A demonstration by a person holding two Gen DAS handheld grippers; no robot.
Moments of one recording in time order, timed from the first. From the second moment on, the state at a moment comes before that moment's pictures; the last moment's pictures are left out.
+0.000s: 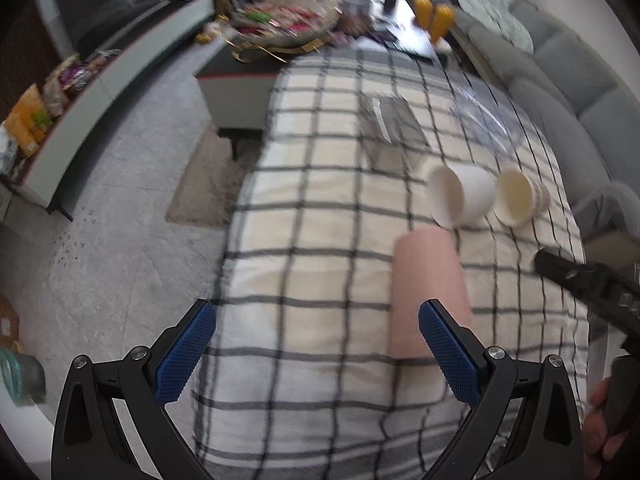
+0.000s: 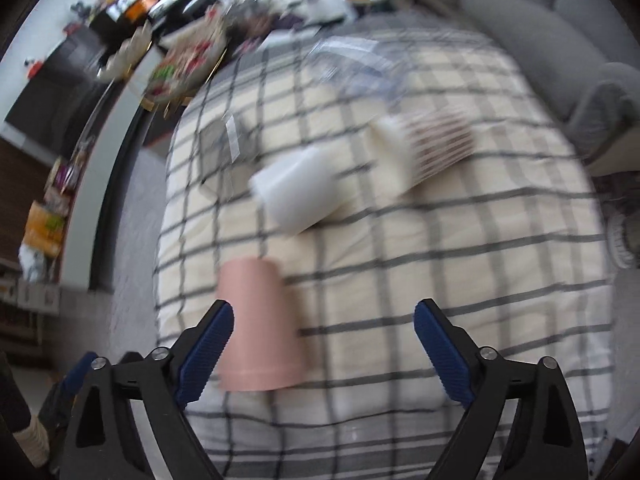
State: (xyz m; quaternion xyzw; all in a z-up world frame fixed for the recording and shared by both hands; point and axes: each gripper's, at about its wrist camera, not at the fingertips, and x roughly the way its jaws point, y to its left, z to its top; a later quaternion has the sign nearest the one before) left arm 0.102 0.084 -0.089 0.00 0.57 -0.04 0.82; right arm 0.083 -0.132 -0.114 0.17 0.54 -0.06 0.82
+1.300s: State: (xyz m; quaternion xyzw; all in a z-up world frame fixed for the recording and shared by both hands) left arm 0.204 -0.013 -0.230 0.05 0.89 -0.05 0.44; right arm 0.174 -0.234 -0.165 0.26 0.64 -0.08 0.72
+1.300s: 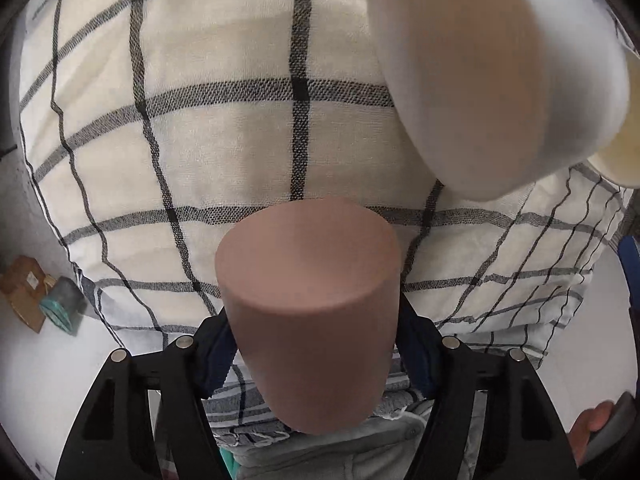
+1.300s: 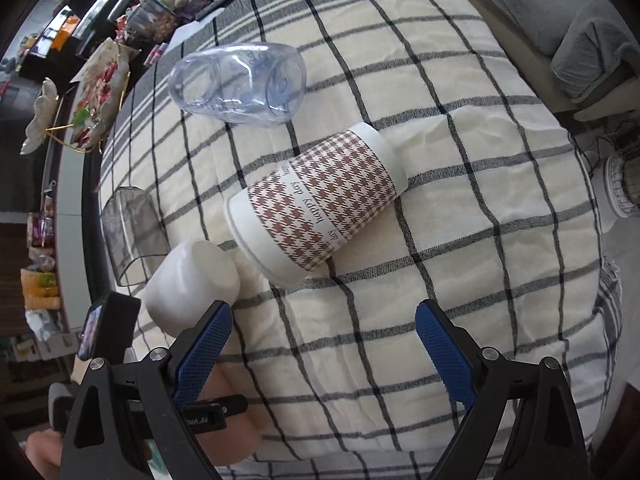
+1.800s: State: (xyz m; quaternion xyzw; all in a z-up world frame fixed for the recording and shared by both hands) left arm 0.176 0.000 -0.145 0.04 0.75 -0.08 0.65; right arm 0.134 -0.233 -0.133 0.24 0.60 -0.08 0.76
